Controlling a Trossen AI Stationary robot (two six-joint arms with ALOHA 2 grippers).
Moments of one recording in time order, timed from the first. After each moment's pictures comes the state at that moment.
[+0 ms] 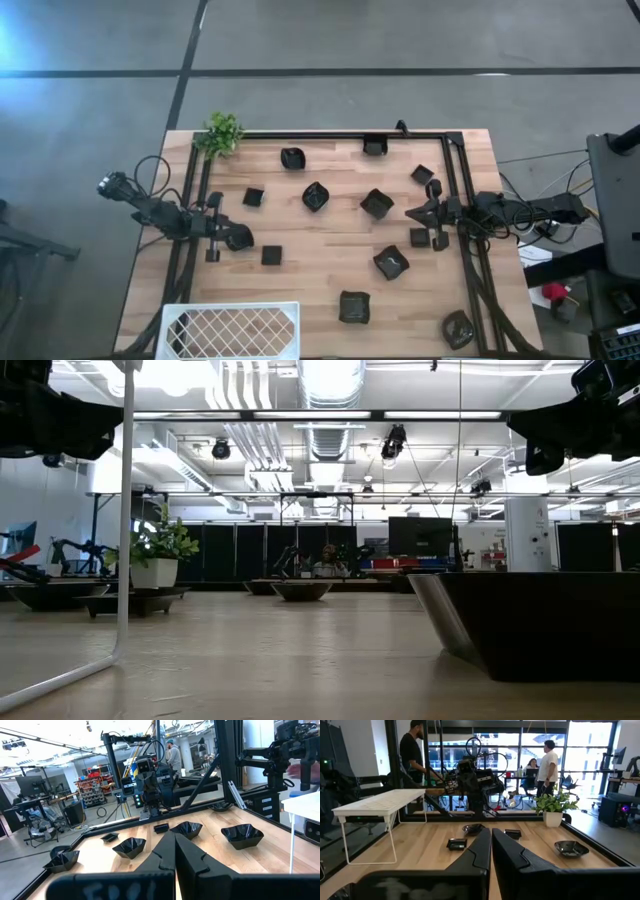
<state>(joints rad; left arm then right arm) -0.51 0.00 0.01 0.07 -0.44 0.25 0.12 0.11 0.01 0.21 0.12 0.03</state>
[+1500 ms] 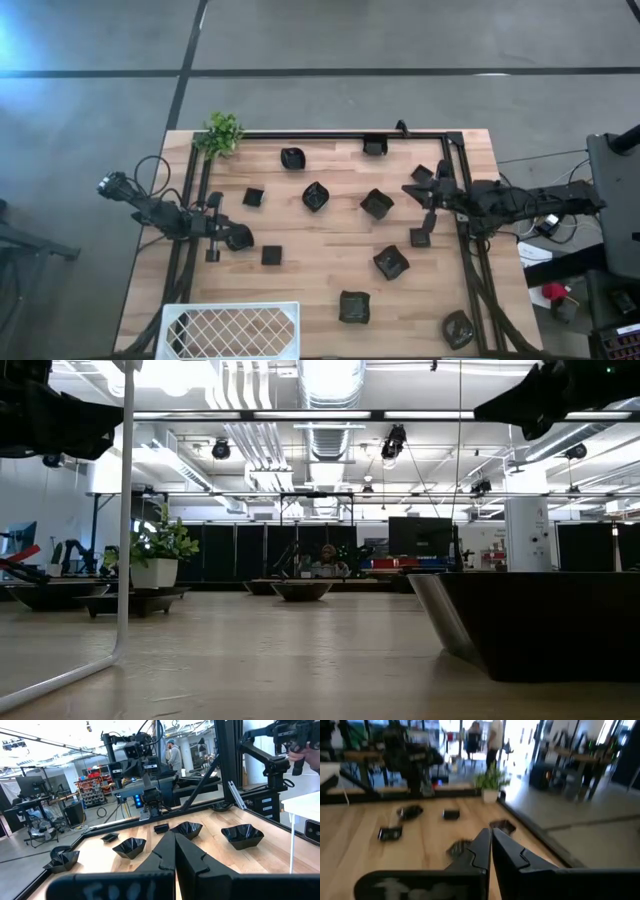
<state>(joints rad) -0.51 0.00 0.01 0.07 -0.44 0.25 0.12 0.47 0.40 -0.08 0.45 0.02</state>
